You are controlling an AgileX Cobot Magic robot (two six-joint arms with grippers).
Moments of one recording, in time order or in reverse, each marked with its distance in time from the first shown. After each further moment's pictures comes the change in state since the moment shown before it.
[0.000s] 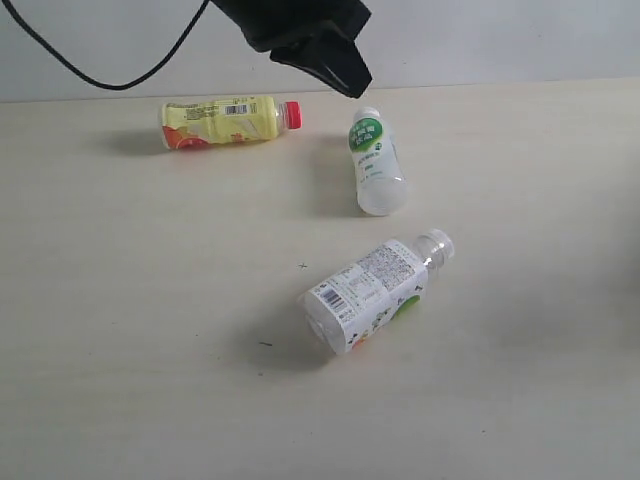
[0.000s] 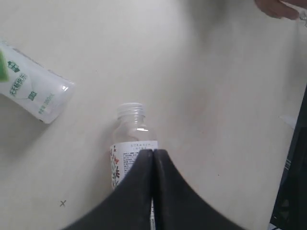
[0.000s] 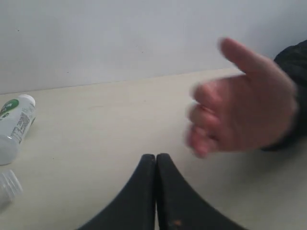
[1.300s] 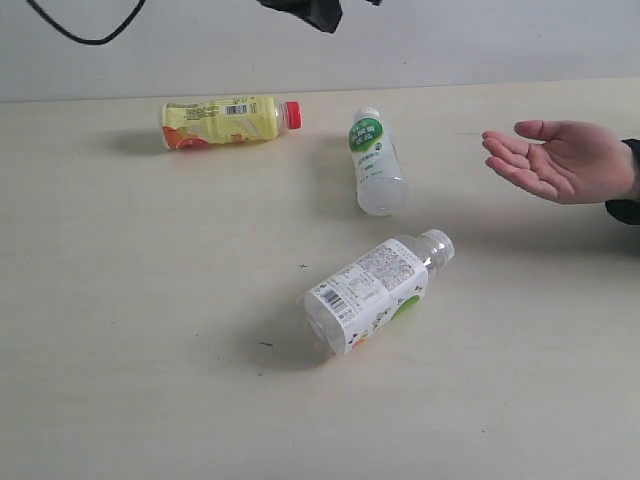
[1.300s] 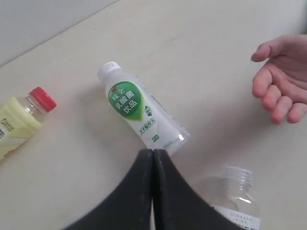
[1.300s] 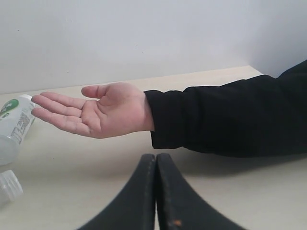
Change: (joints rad) left arm -0.122 0.036 -0.140 0.591 -0.200 -0.537; right arm 0.000 0.000 0.000 0.000 0.000 0.000
